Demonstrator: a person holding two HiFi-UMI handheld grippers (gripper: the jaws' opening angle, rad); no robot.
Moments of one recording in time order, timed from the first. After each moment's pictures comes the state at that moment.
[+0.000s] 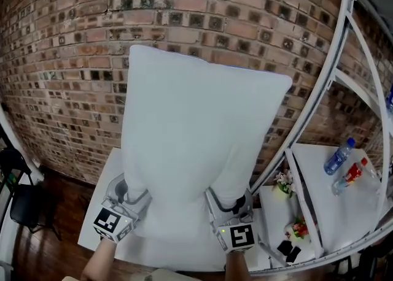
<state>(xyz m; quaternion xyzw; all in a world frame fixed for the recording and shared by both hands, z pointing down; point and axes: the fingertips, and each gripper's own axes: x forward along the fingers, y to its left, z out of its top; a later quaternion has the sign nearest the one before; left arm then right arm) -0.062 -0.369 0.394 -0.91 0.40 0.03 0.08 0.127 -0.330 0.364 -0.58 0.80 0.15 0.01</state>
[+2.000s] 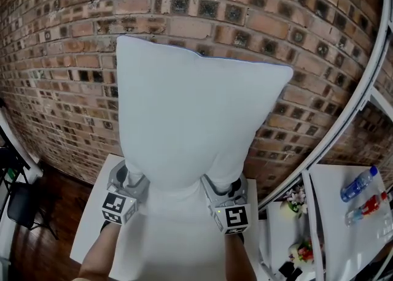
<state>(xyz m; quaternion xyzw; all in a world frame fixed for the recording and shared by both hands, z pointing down) -0.066 -0.557 0.468 -0.87 0.49 -0.01 0.06 0.148 -0.524 0.424 -0.55 0.82 0.14 0.00</state>
